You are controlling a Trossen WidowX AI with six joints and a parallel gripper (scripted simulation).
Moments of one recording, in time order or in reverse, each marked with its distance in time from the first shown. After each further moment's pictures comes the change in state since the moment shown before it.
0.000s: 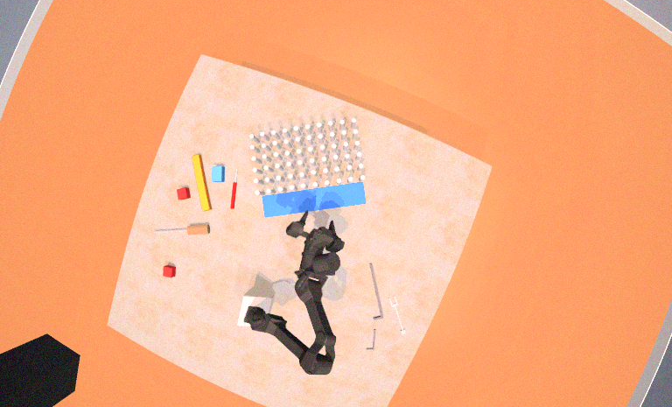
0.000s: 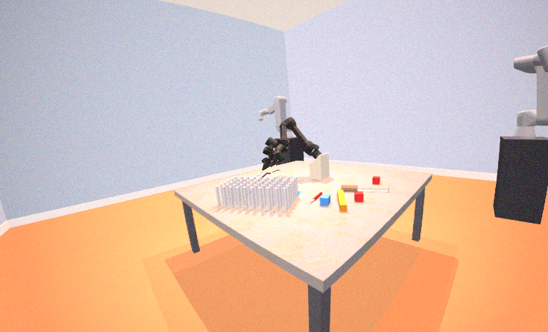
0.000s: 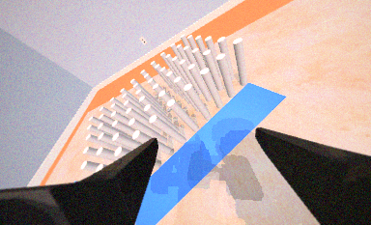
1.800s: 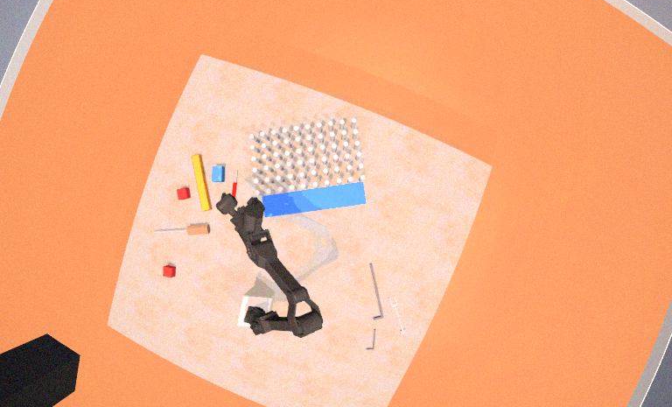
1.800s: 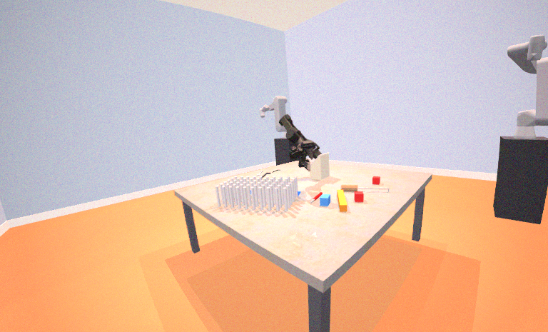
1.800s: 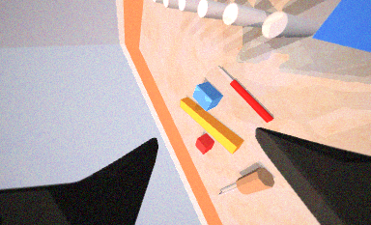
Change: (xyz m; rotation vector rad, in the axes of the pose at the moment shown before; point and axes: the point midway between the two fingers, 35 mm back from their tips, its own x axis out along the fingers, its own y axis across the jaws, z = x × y) arm -0.014 0.271 -0.083 0.659 0.689 0.309
